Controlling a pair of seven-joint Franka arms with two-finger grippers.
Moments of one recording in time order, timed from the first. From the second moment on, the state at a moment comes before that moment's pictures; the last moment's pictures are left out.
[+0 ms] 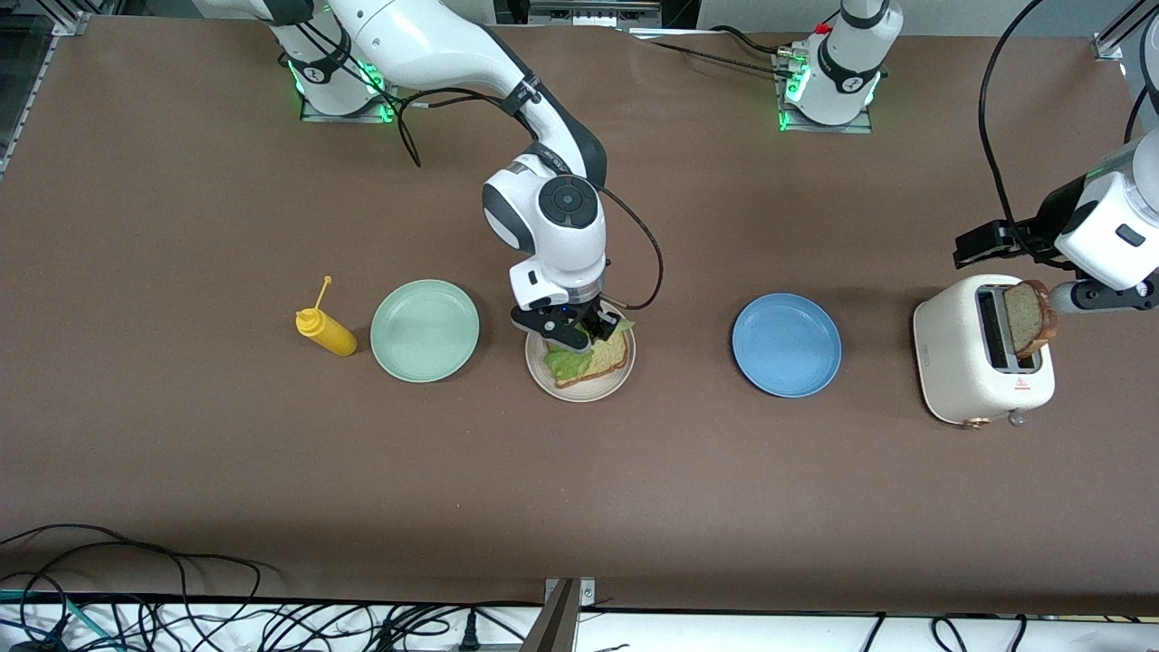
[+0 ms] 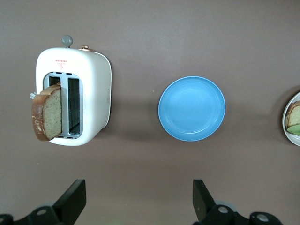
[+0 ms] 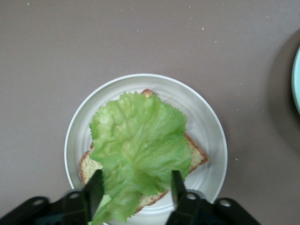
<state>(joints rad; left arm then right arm) -0.12 0.21 0.08 -1.37 -0.02 1.43 -0.13 0.81 0.82 -0.07 -1.30 -0.06 2.25 1.25</state>
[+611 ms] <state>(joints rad) -0.12 0.21 0.08 -1.37 -0.02 1.43 -0.13 0.75 0.77 -0.09 -1.23 -0.06 2.18 1.17</state>
